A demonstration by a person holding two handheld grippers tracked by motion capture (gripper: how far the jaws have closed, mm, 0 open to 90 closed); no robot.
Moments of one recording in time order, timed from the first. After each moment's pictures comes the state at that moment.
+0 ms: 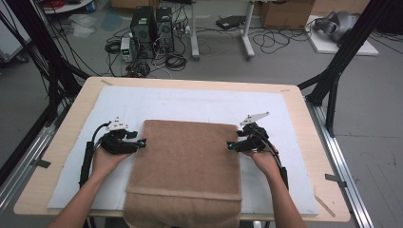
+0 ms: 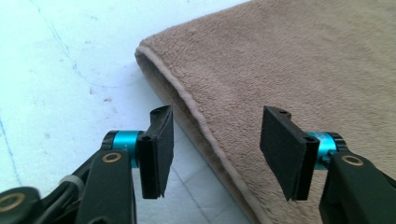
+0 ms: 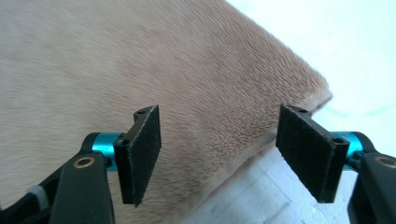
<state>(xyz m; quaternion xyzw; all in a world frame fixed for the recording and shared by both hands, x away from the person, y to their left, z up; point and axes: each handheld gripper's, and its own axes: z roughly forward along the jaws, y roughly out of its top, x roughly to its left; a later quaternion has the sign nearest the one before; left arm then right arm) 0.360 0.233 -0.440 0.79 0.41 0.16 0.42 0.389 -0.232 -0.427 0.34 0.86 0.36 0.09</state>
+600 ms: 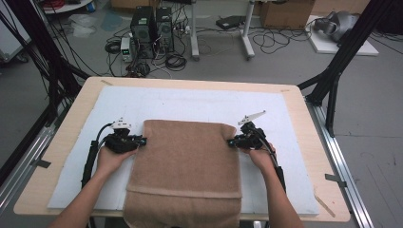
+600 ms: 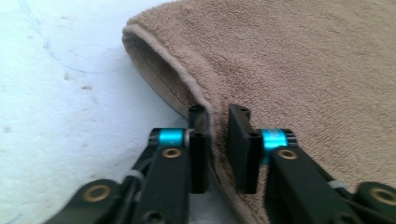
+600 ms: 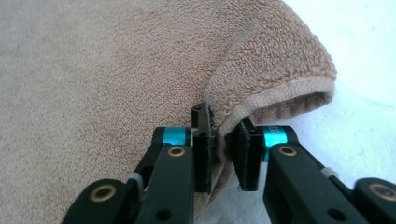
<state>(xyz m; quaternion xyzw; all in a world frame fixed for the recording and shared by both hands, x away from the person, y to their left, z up) 0.370 0.228 -0.447 0.80 0.42 0.13 0.41 0.400 -0.228 -0.435 0.34 0.87 0.35 0.04</state>
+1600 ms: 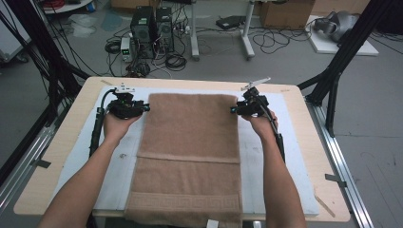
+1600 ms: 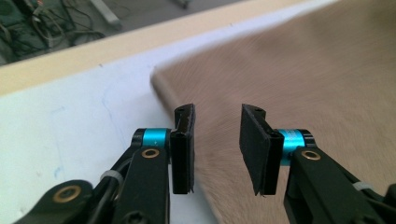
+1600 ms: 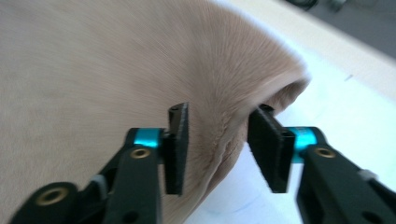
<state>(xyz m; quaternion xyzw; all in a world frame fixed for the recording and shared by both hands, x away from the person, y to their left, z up) 0.438 0.221 -0.385 0.77 0.43 0.20 0.43 0.470 -0.229 -0.375 0.37 0.86 0.34 0.14</state>
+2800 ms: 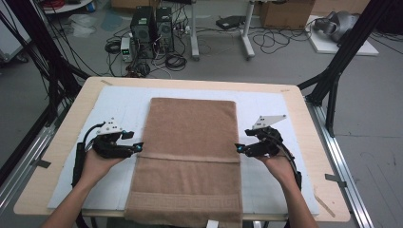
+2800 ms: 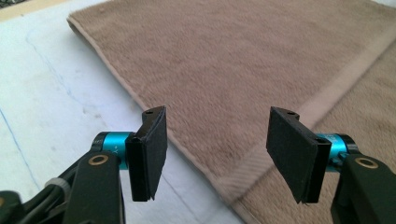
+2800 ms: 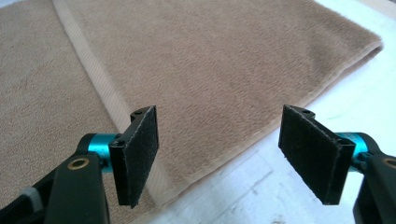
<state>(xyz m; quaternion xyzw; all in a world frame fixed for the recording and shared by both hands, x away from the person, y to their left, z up) 0.326 0.239 -0.410 0.81 0.35 0.16 0.44 0.347 -0.251 -0.386 0.30 0.86 0.39 0.13</state>
